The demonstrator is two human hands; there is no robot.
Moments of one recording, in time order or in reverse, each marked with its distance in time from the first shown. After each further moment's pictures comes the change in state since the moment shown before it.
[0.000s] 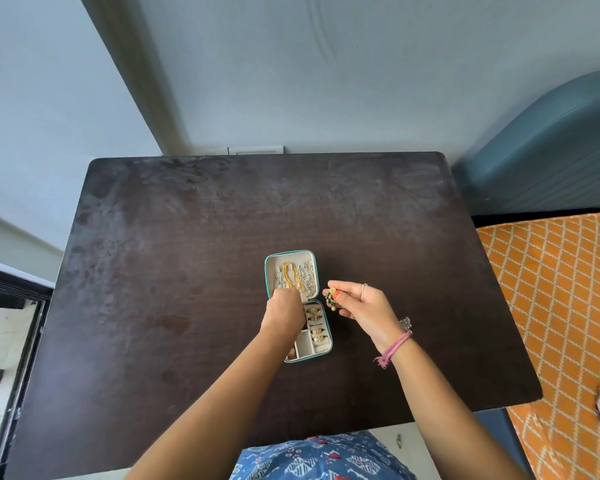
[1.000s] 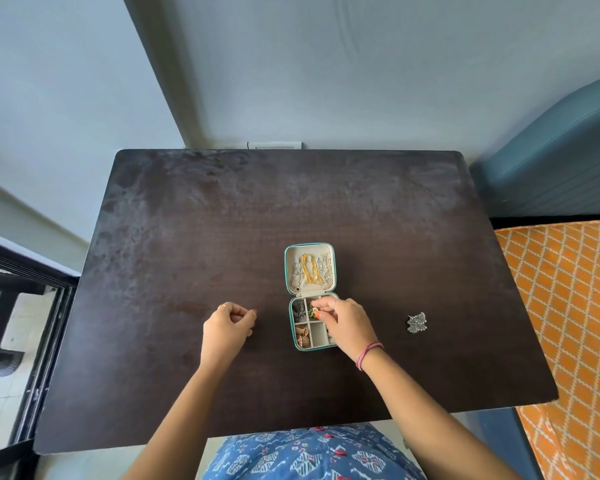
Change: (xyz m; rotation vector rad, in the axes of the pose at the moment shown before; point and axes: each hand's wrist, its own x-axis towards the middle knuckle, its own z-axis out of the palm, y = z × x) left_hand -0.053 -0.121 -0.001 -0.758 0.308 -0.267; right_hand -0.001 0.041 0.054 -0.799 0.032 -0.253
